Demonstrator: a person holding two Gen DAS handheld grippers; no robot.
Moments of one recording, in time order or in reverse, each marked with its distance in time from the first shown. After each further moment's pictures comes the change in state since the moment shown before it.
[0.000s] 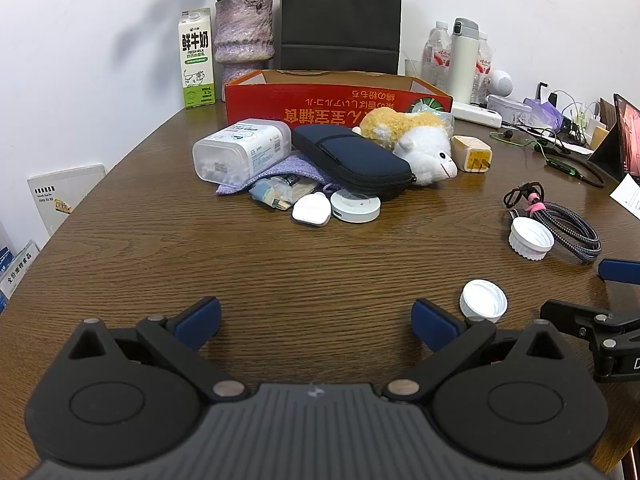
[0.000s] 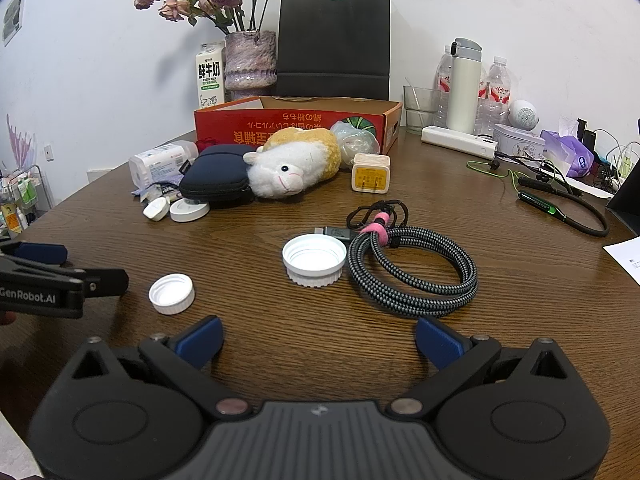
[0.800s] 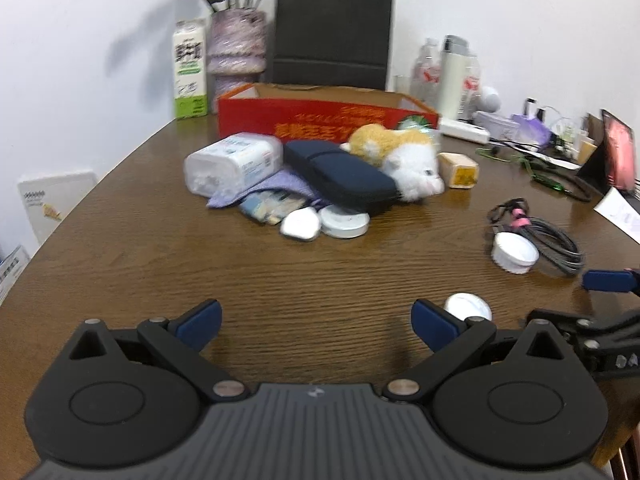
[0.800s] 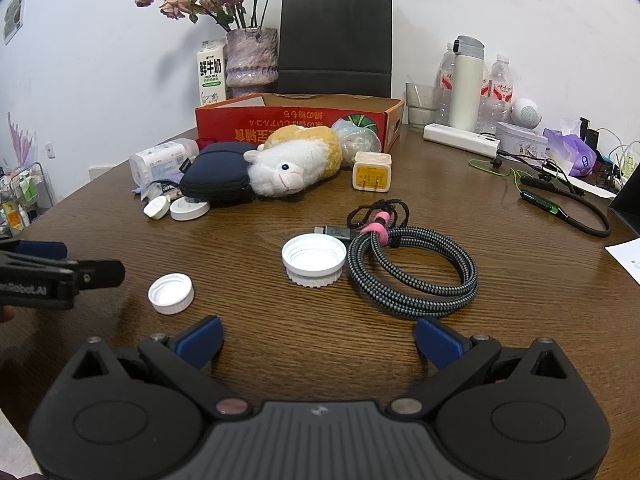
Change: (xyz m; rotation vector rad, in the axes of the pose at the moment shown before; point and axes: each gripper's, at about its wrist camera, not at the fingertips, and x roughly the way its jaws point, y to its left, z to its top) left arm -0.006 0.001 0.001 0.000 -0.049 -0.063; right arm 0.003 -0.004 0.002 0.005 0.018 -0.002
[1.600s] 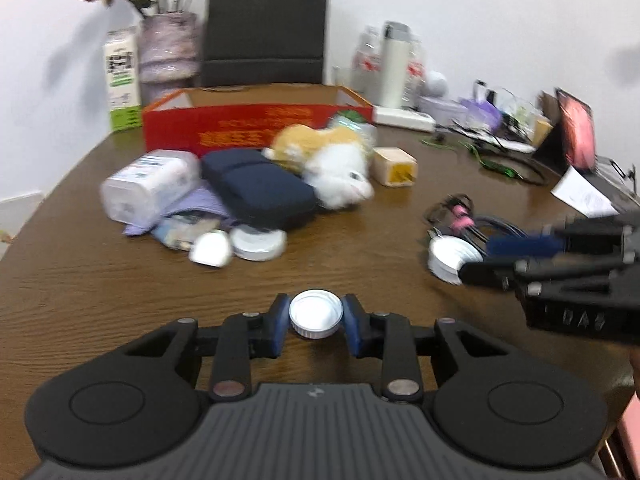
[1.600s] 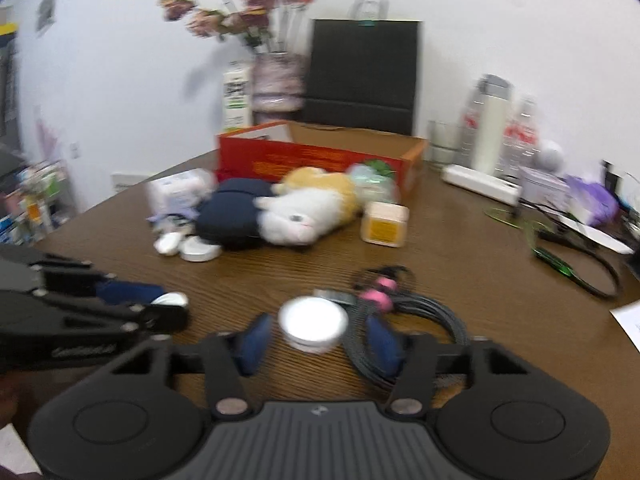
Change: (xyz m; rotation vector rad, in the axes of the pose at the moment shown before) left arm 0.018 -0.032 0.019 0.070 0.017 -0.097; right arm 0.000 0.003 0.036 -0.114 -0.031 0.089
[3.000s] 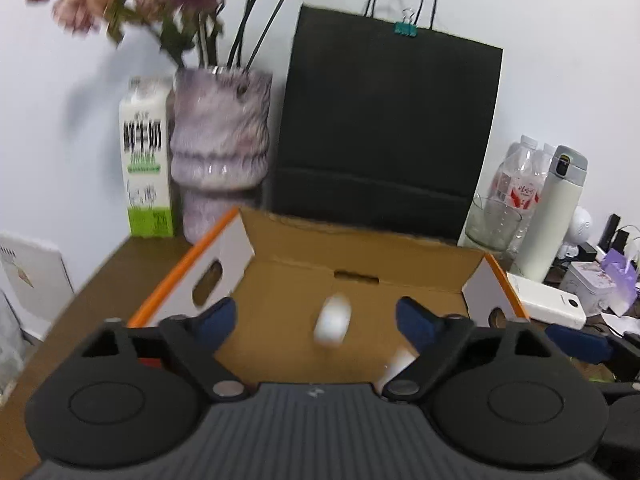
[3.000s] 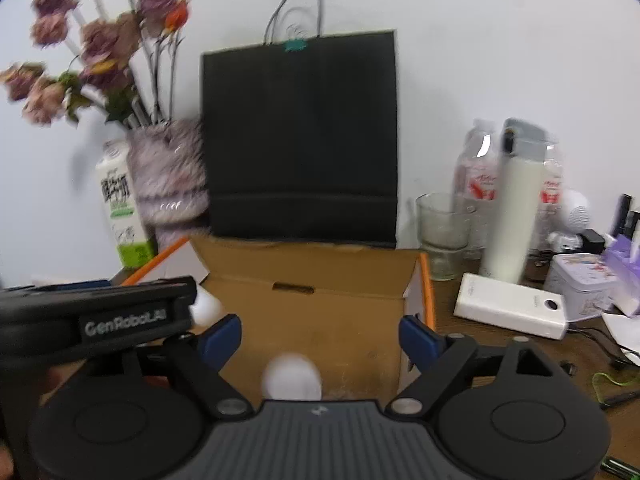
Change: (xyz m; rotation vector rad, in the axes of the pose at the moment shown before) left arm 0.181 0.082 0.229 -0.202 -0.118 0.188; right arm 0.213 -0.073 0.213 0.201 -0.086 -0.091
